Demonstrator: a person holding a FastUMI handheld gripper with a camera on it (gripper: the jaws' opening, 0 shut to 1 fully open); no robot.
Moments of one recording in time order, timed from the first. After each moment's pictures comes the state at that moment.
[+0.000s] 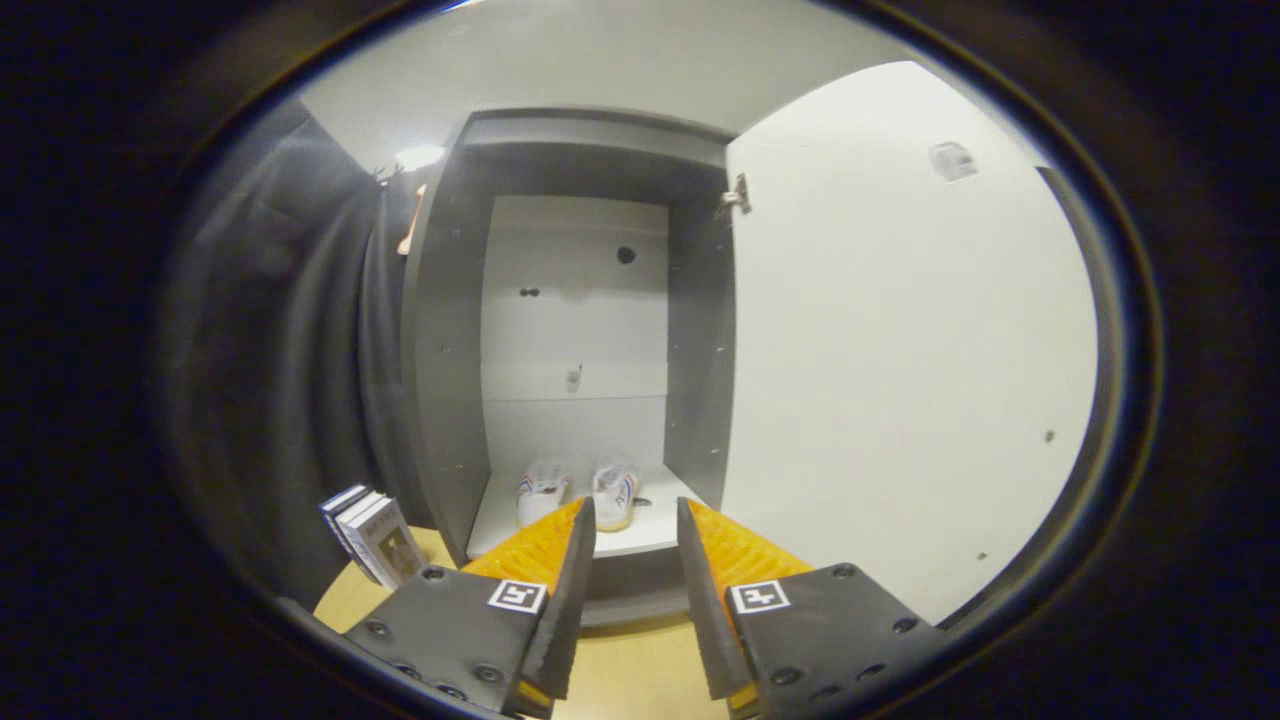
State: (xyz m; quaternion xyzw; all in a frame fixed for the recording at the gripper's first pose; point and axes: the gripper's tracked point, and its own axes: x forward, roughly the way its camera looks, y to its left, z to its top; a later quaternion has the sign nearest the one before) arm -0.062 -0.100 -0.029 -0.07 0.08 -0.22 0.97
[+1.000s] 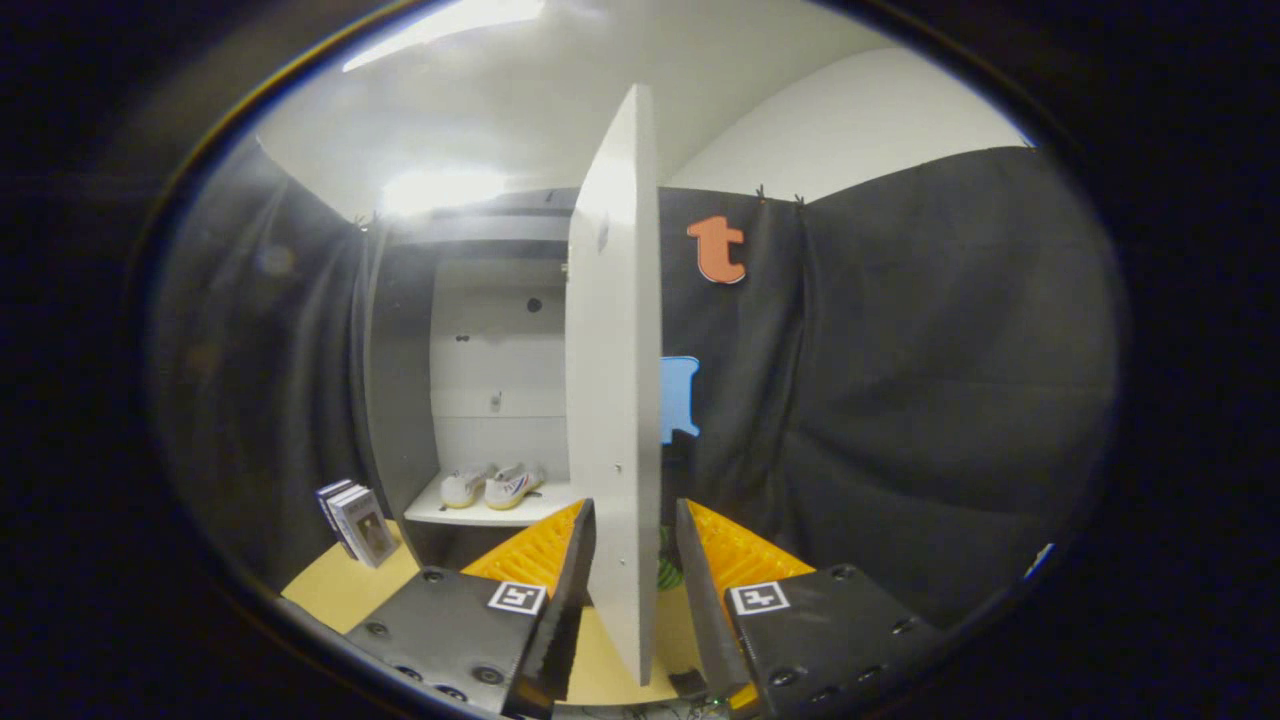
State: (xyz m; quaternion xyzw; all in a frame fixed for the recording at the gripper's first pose) arm -0.249 -0.271 0.055 -0.07 0.07 -0.21 0.97
